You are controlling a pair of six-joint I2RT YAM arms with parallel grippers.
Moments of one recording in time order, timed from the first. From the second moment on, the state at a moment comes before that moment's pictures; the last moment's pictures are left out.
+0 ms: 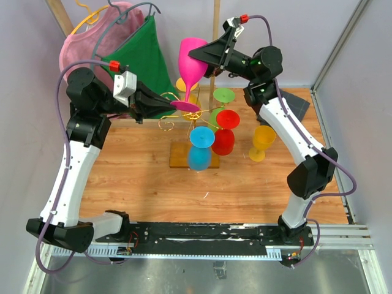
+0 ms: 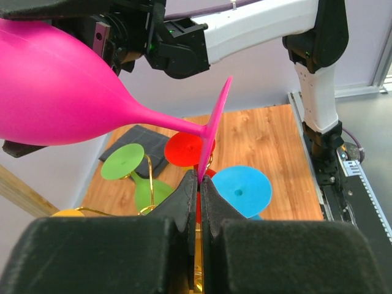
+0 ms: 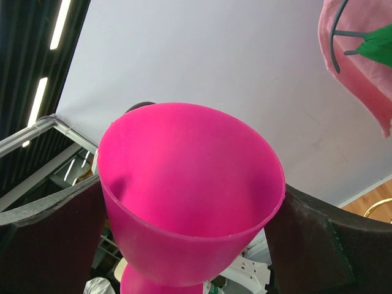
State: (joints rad) left arm -0.22 1.20 1.52 -0.13 1.28 0.07; right arm 0.48 1.78 1.88 0.52 -0.83 1.48
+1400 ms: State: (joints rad) left arm -0.22 1.22 1.51 -0.16 1.22 0.05; right arm 0.47 1.75 1.84 0.47 -0.75 1.42
